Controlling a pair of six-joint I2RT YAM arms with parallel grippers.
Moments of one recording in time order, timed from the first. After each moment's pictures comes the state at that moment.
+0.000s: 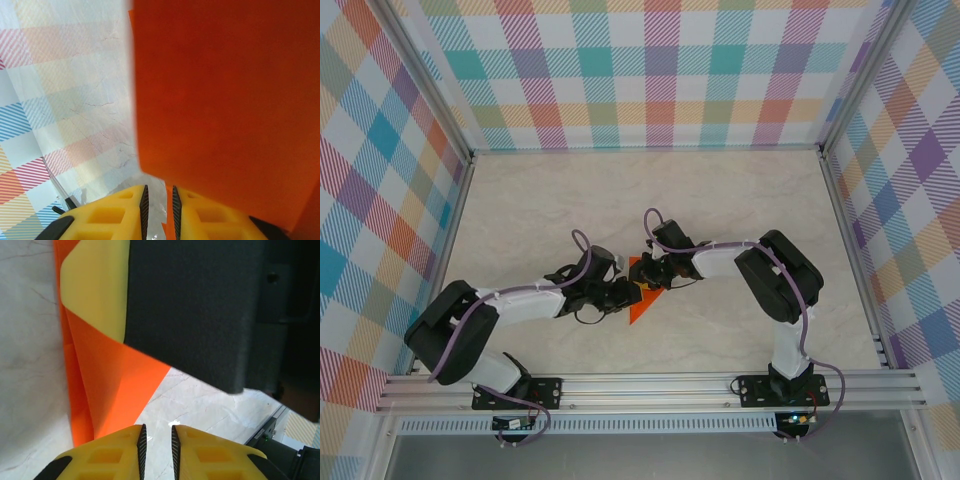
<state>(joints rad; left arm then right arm) -0.71 1.47 0.61 0.01 0.41 -0.99 0.70 1.94 1.00 -0.01 -0.56 0.99</state>
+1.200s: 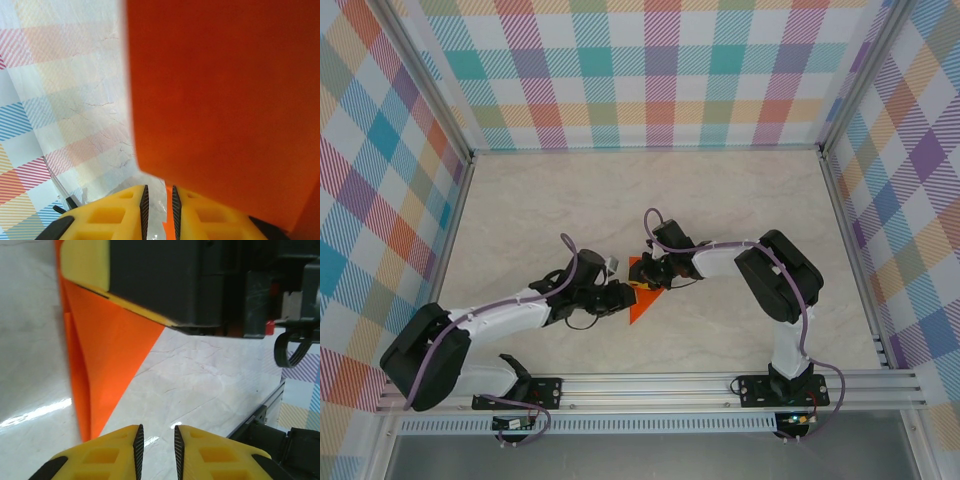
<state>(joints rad) -0.71 1.30 0.56 -0.06 0.41 -0.97 0.70 1.94 1.00 -0.01 -0.57 0.99</state>
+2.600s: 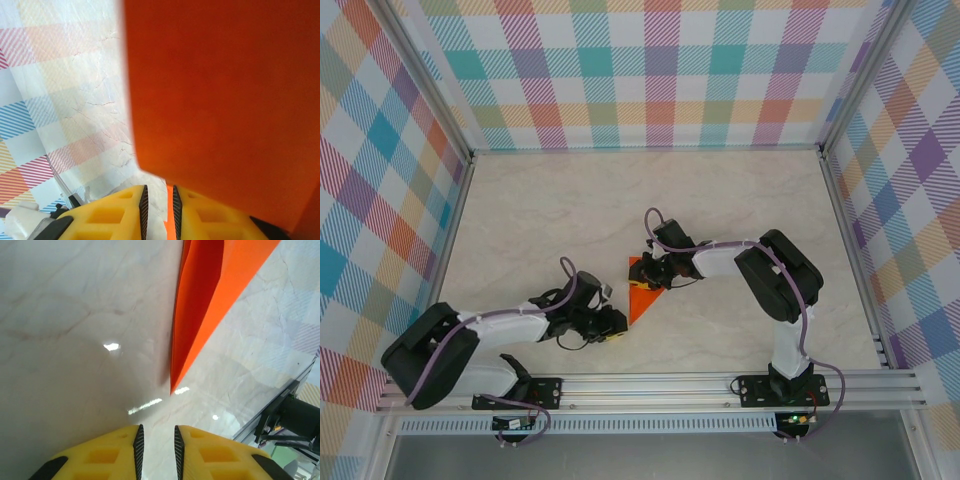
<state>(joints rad) -0.73 1.27 0.38 -0.06 0.48 -1.03 0.70 1.95 1.00 -0.01 -0.58 0.99</state>
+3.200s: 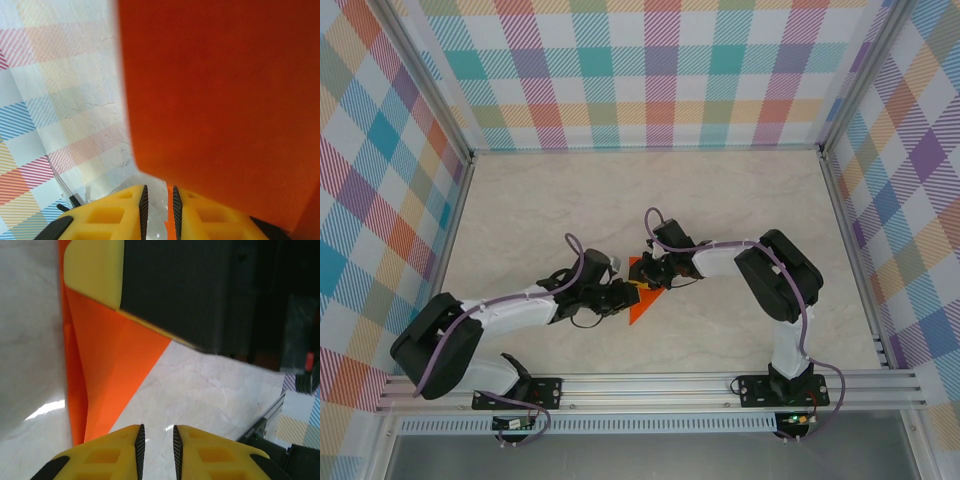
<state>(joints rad) -0.72 1.39 0.58 0.00 0.38 -1.03 0.70 1.95 1.01 -0.01 -0.58 1.00</state>
